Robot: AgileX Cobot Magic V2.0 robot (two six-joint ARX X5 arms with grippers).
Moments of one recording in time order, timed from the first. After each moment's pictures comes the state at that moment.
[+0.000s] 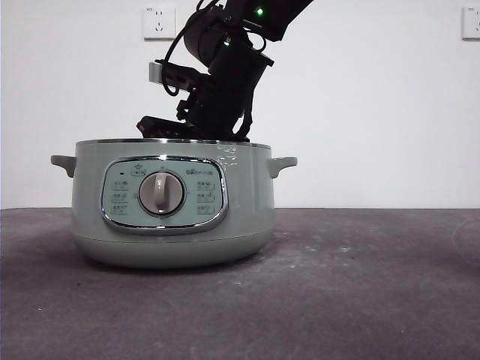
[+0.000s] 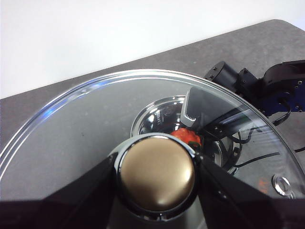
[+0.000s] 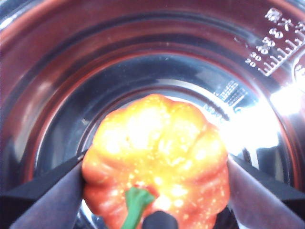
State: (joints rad) left arm -0.17 0.90 1.58 -1.10 0.19 0.14; right arm 0.71 2.15 1.80 -0.56 -0.12 -0.20
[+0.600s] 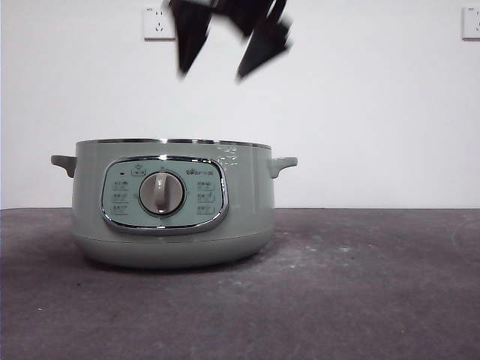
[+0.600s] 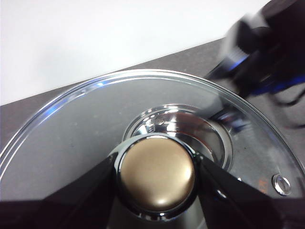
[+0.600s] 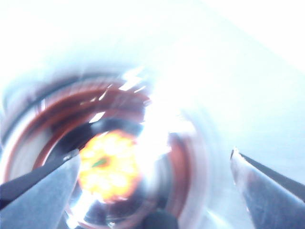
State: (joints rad) left arm -0.17 0.94 1.58 -1.05 0.25 0.14; right arm 0.71 1.80 1.81 -0.65 0.11 -0.16
